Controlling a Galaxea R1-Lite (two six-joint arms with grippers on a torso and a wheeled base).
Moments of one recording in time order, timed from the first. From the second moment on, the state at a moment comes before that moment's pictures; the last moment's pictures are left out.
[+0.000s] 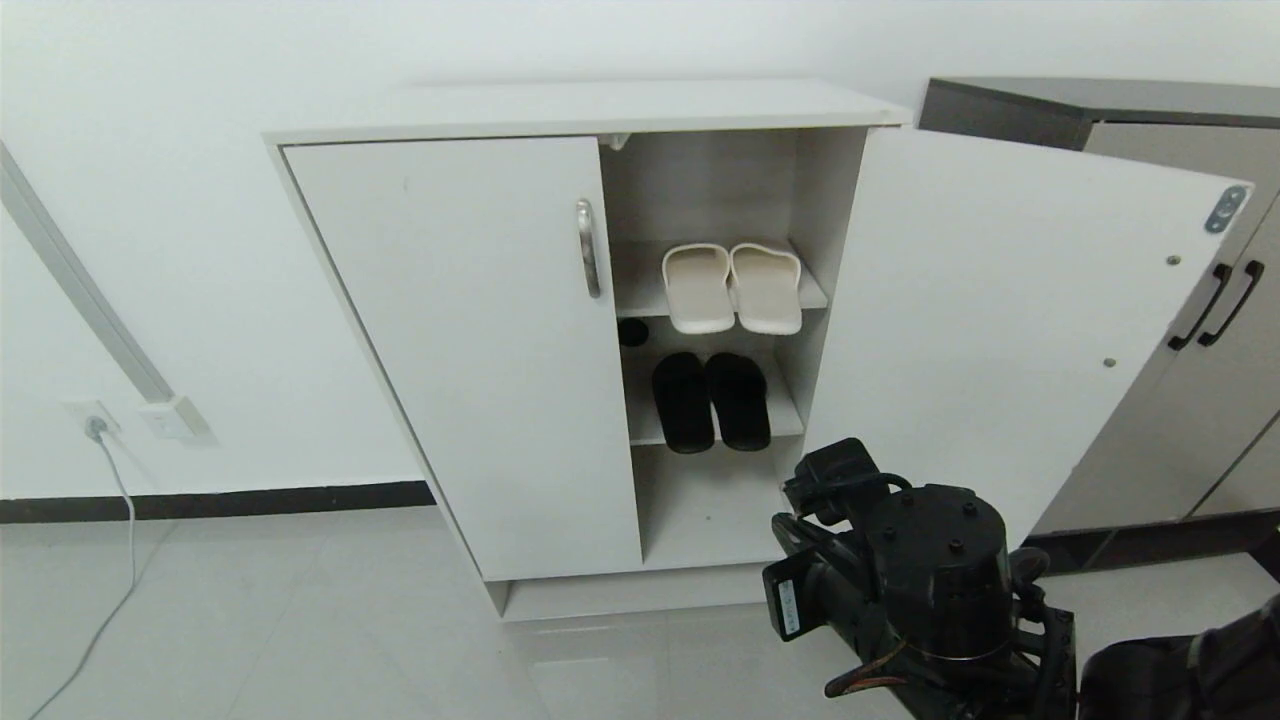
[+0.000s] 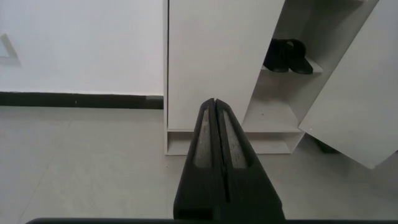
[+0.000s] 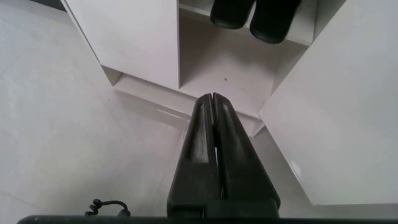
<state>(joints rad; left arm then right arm) 0.00 0.00 0.00 0.00 0.03 -0.10 0.95 1.85 -0.64 -0.92 -0.54 0.09</state>
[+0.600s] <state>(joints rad) 0.00 0.00 0.00 0.00 0.03 -0.10 0.95 1.84 -0.63 -0.92 -0.54 0.08</state>
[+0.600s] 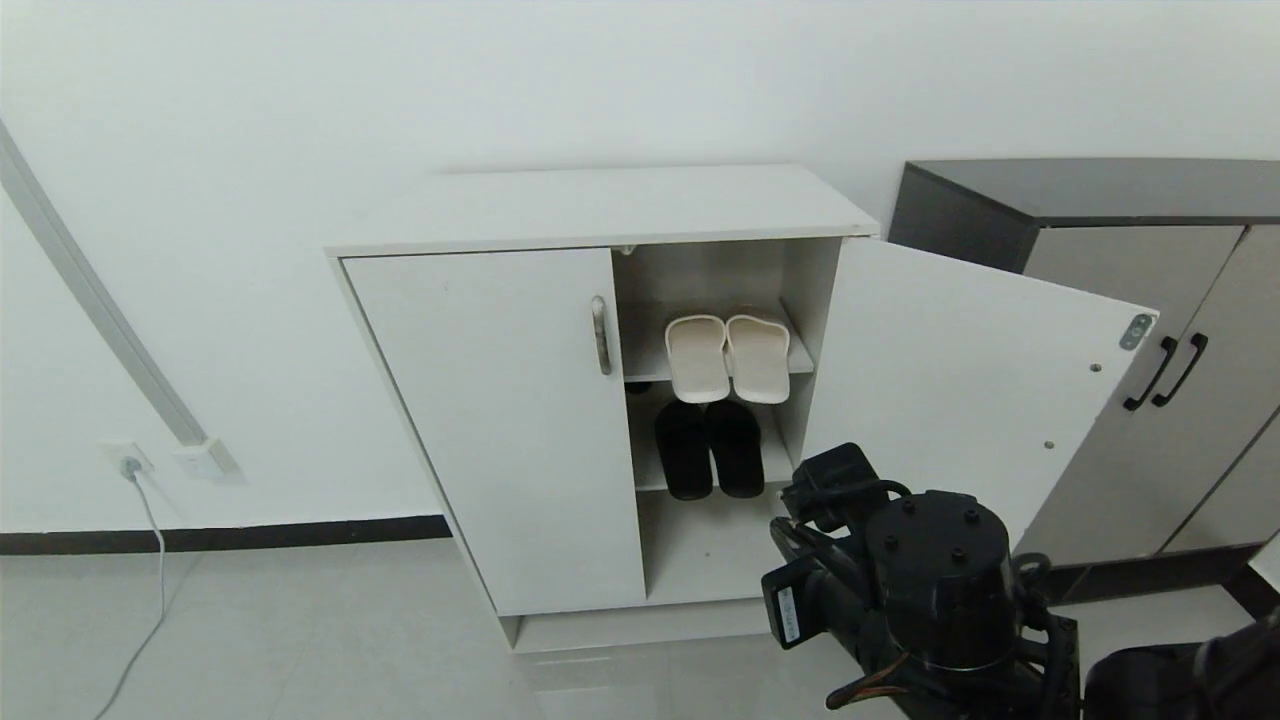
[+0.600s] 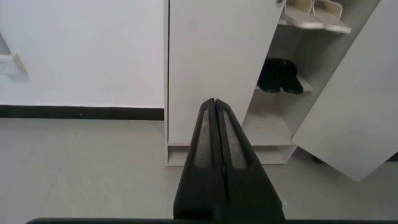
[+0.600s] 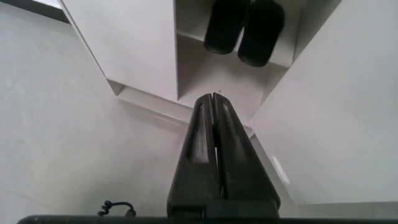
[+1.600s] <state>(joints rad) 0.00 0.00 0.00 0.00 0.03 -0.10 0.94 1.84 -0.61 -0.92 -0.51 0.08</state>
